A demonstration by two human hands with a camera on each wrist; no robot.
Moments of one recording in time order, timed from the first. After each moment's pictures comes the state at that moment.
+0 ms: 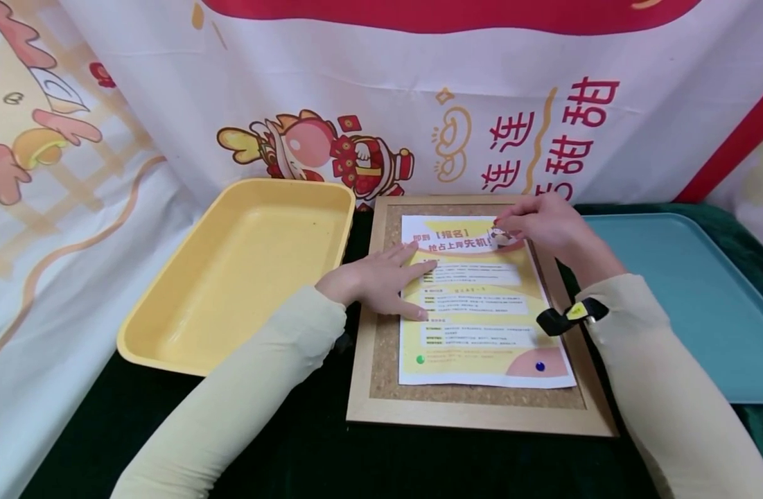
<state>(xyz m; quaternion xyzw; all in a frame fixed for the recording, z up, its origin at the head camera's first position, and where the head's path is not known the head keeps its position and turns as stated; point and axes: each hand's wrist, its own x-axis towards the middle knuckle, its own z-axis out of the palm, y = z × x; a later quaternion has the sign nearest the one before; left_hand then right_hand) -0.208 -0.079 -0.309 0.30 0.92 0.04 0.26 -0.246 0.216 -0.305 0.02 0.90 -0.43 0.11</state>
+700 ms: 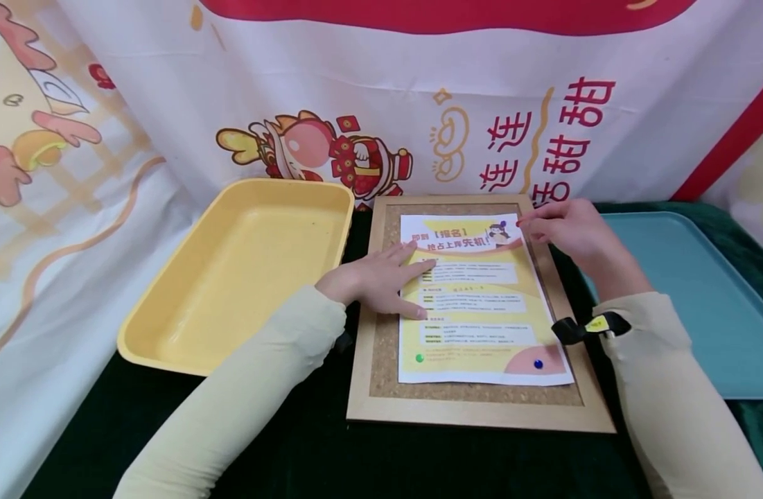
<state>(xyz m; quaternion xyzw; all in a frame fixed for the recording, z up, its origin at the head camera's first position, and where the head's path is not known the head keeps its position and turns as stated) -0.209 -0.079 -0.310 0.30 0.92 0.04 0.26 -0.229 0.241 -0.307 0.07 0.87 -0.47 0.09</state>
